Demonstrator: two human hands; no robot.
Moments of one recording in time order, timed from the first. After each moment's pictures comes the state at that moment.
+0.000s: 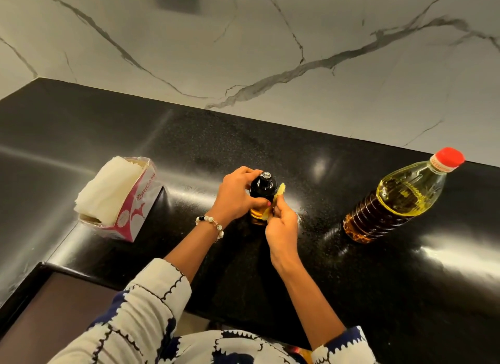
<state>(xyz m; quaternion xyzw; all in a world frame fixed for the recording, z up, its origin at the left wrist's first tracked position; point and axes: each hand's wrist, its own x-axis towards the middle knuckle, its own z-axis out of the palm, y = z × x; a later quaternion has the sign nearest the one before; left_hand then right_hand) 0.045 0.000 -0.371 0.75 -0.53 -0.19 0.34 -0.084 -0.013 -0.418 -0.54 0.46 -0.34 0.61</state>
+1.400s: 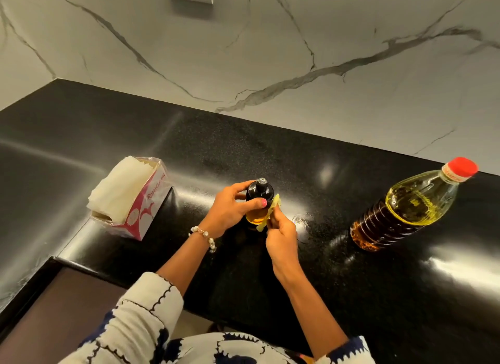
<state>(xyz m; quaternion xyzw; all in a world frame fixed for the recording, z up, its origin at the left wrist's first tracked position) 0.053 0.027 -0.383 0.68 -0.35 -0.41 0.50 -0.084 -0.003 -0.428 -0.57 0.42 -0.29 0.64</state>
